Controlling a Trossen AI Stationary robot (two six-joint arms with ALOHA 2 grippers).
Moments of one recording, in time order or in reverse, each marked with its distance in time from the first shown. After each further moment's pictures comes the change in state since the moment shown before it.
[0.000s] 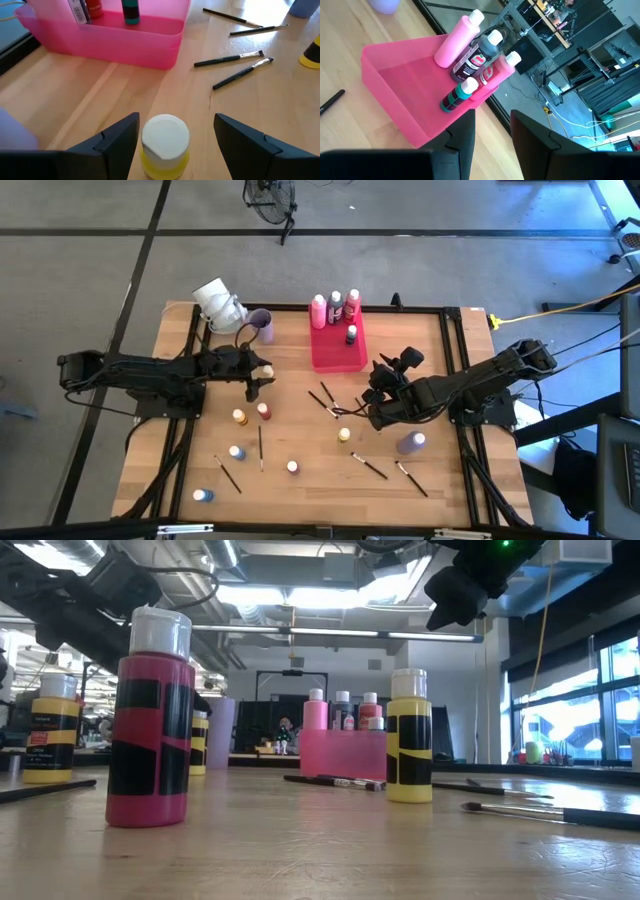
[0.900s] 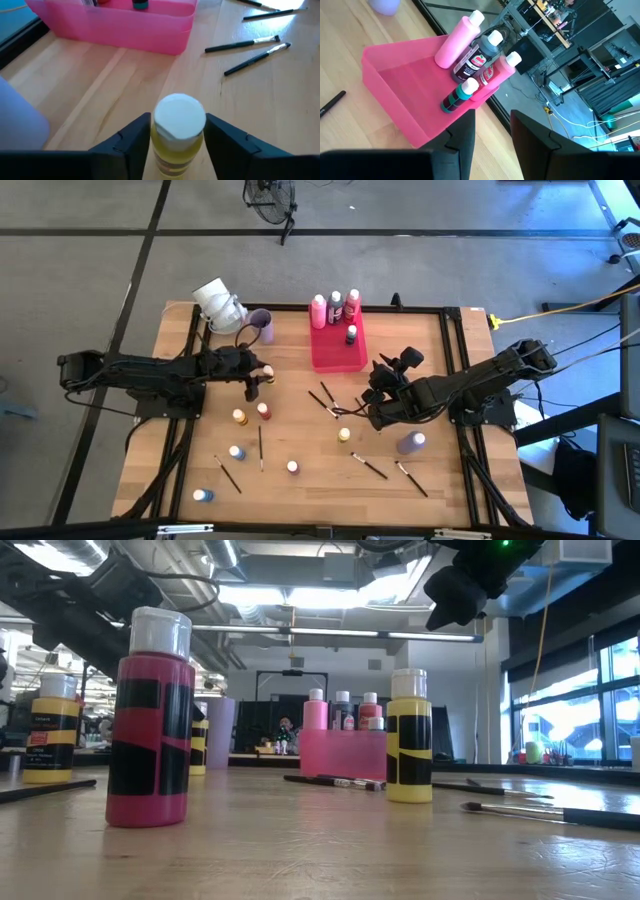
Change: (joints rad) left arm 0.000 0.001 0.000 -0.057 -0.043 0.003; right arm 0.000 0.000 0.000 0.005 0.000 0.000
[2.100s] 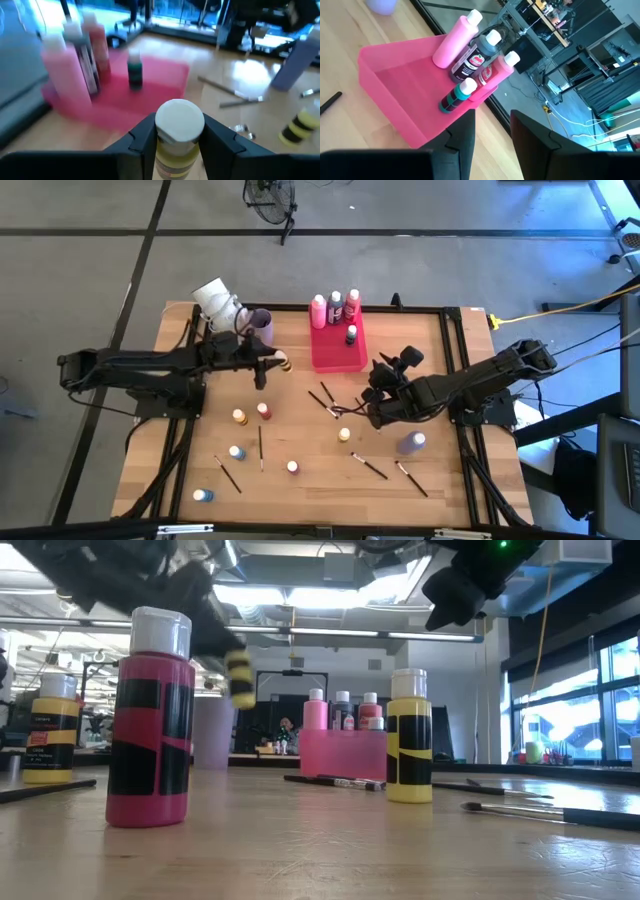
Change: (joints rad) left arm 0.000 0.001 0.236 0.015 0.021 -0.056; right arm -0.011 0.000 0.000 0.004 0.002 -0.003
